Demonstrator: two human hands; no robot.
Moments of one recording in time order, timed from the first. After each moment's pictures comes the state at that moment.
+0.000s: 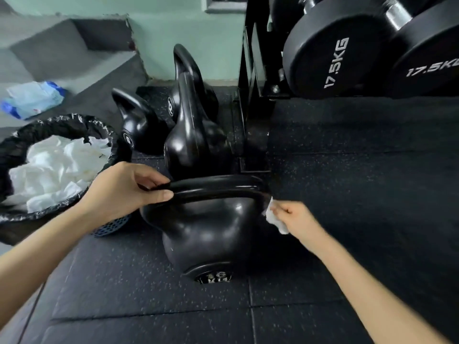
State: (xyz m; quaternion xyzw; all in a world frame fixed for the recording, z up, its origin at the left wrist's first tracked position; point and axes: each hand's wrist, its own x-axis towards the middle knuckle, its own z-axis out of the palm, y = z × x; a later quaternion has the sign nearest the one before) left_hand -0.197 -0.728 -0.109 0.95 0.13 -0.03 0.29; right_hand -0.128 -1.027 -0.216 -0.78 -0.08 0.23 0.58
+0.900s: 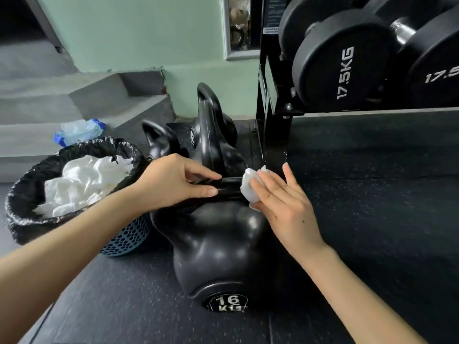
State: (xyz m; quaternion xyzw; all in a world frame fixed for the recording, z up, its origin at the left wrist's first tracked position) left_hand -0.174 -0.766 -0.118 0.97 0.02 0.02 0.26; right_hand -0.114 -0.976 -0.226 -0.77 -0.42 -0.38 0.28
